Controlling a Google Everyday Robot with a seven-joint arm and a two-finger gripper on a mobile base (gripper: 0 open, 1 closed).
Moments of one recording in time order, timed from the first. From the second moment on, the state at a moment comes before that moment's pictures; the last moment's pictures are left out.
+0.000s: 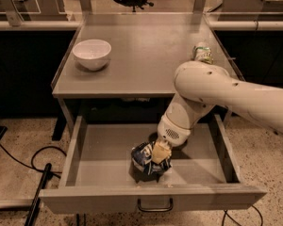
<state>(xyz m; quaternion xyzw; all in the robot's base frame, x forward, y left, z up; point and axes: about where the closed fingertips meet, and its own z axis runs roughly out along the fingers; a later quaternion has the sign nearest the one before) 0.450 -0.051 0.701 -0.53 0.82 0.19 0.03</state>
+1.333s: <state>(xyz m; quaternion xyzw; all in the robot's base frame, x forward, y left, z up) 0.464 -0.045 0.684 -0.55 0.83 0.11 0.04</state>
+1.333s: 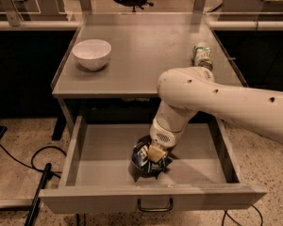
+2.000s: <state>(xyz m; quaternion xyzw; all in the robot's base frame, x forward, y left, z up) 0.485 -0.052 0.712 -0.55 0.83 0.08 0.06</state>
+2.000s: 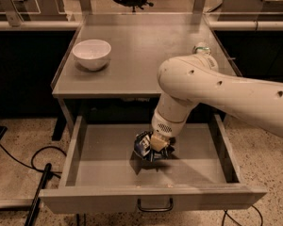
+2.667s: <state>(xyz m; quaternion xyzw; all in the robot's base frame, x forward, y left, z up) 0.498 -0.036 0.701 -0.53 0.84 0.03 0.09</state>
